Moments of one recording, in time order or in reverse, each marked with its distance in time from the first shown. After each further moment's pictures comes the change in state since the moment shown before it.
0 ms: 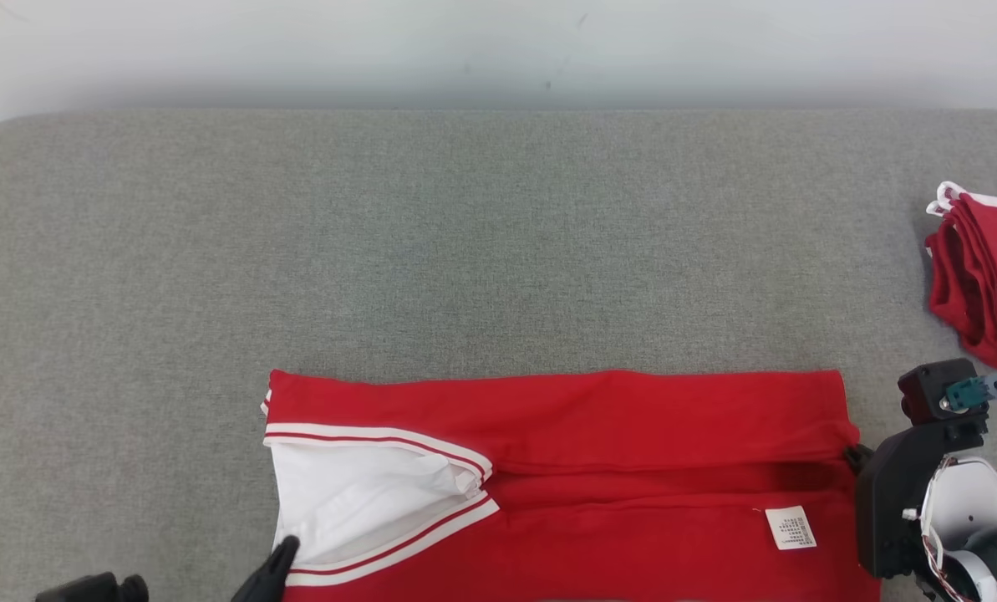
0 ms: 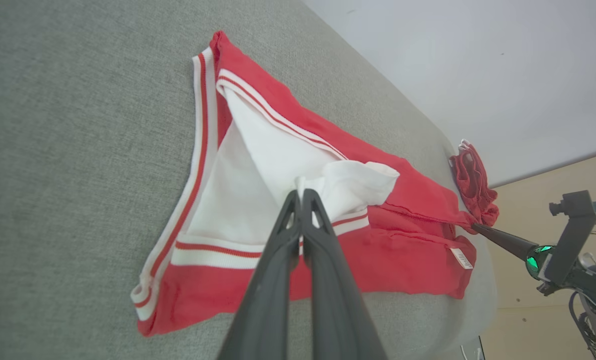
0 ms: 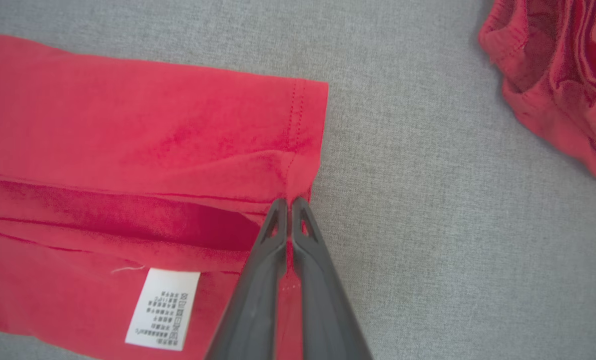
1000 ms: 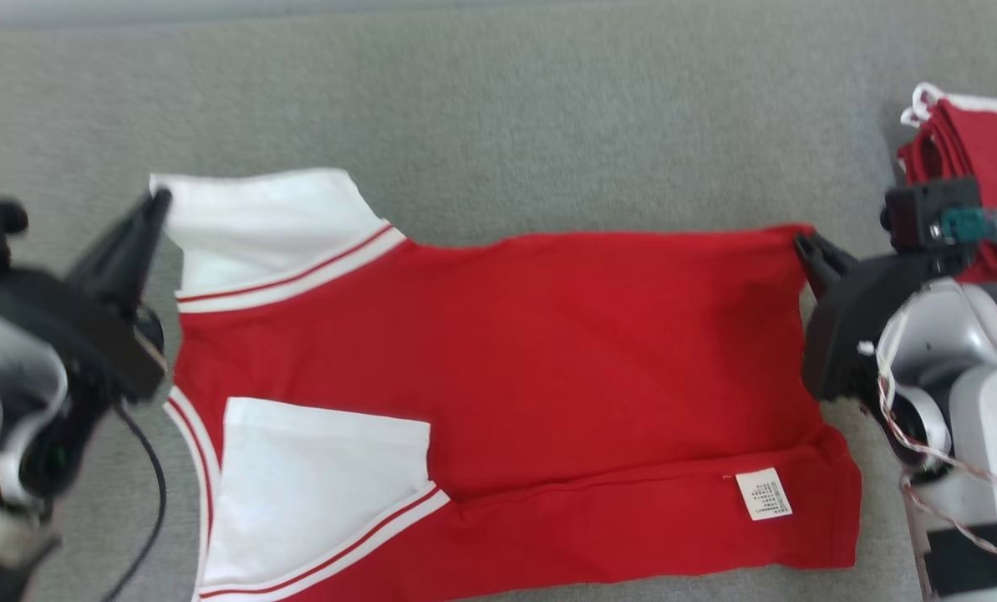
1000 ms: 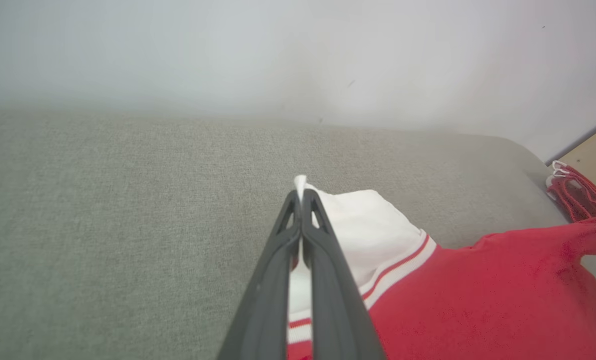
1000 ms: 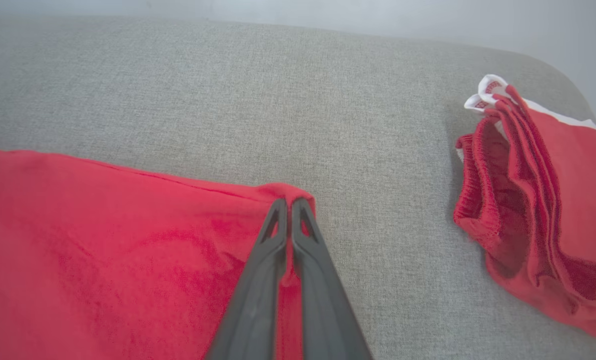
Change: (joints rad) left arm -0.776 0.059 -0.016 0.463 0.214 -0.130 0.136; right arm -0.372 0.094 0.059 0.132 -0.044 0.000 -0.211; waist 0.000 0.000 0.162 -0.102
